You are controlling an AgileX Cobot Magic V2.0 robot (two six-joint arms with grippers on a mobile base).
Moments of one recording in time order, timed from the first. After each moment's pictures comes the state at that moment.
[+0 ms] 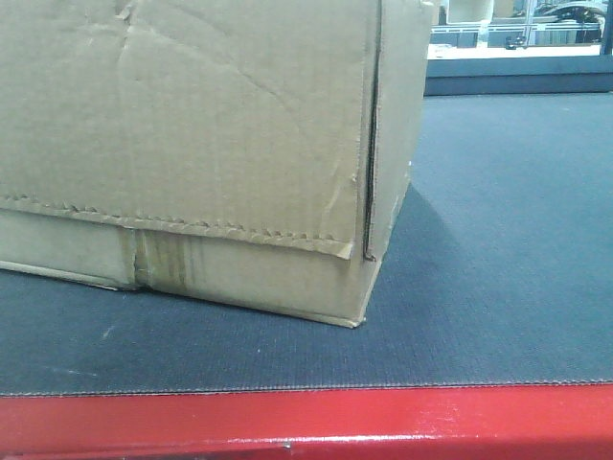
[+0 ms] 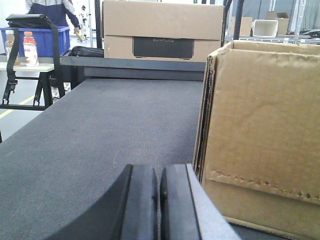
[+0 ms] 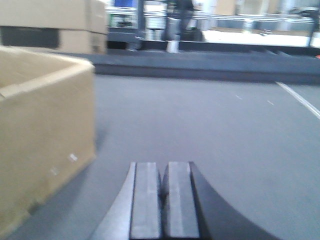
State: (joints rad) left arm 0.04 0.01 0.00 -0.01 0.05 0.01; right arm 0.09 0.36 -0.26 0.08 0.04 -0.07
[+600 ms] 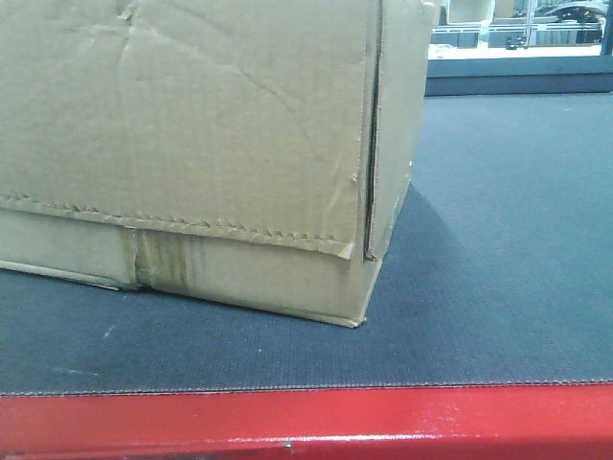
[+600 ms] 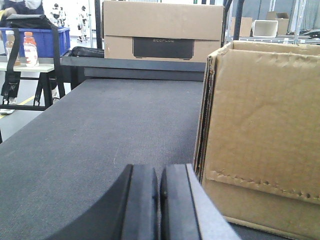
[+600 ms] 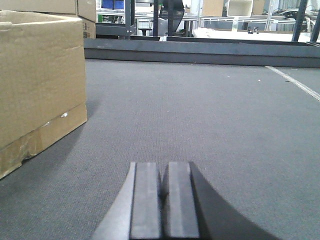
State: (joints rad) left arm 0.04 0.01 0.00 -0.01 0.05 0.01; right arm 0.07 0.01 0.00 0.09 0.11 -0.08
